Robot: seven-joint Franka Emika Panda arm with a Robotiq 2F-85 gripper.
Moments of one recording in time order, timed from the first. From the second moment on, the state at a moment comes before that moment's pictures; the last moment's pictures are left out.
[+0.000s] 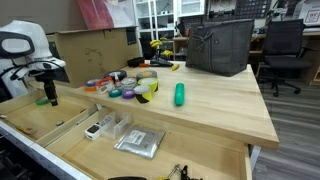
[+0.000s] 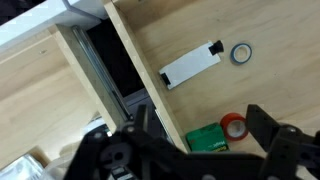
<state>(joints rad) 0.02 0.01 0.09 -2.52 0.08 2.48 0.50</state>
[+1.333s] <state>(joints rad) 0.10 0.06 0.10 -2.61 0.00 2.54 0.51</state>
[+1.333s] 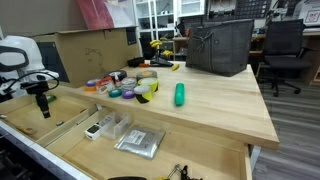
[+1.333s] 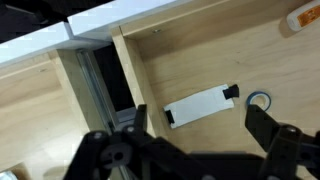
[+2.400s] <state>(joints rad) 0.28 0.36 0.10 -2.32 -0.32 2.56 0.71</state>
